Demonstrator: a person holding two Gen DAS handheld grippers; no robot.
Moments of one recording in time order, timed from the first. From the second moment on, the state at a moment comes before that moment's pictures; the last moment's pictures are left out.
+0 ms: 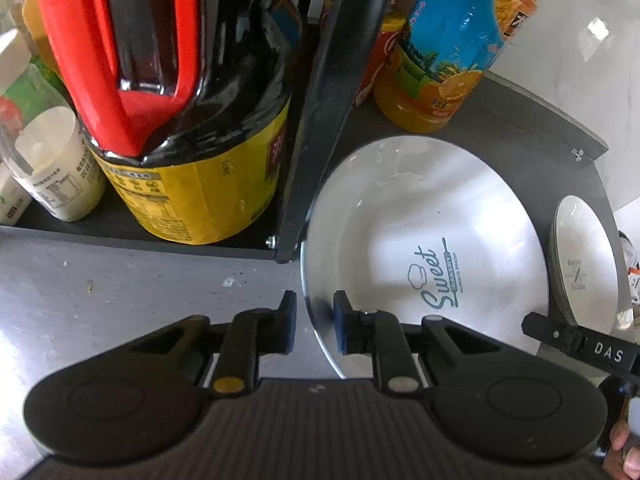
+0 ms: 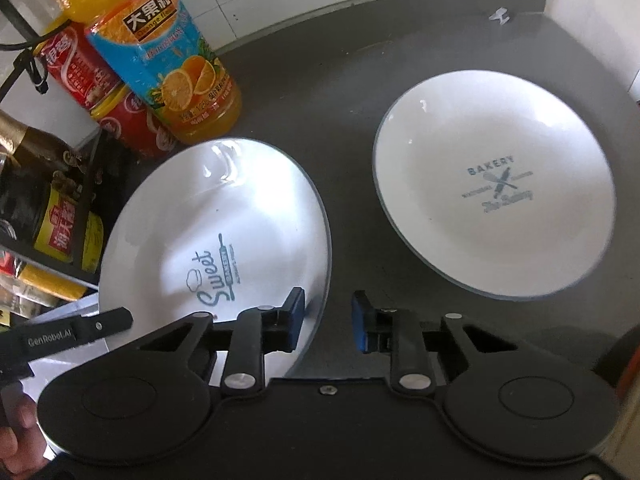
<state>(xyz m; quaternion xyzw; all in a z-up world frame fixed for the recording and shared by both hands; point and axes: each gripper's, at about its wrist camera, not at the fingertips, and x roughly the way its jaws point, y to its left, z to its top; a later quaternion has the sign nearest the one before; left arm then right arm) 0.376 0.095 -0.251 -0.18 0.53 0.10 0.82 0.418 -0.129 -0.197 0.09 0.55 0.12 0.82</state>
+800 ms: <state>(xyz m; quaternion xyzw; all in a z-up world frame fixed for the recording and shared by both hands) 0.364 0.107 -0.239 -0.24 0.51 0.12 0.82 0.413 -0.143 -0.190 0.13 0.52 0.21 0.82</state>
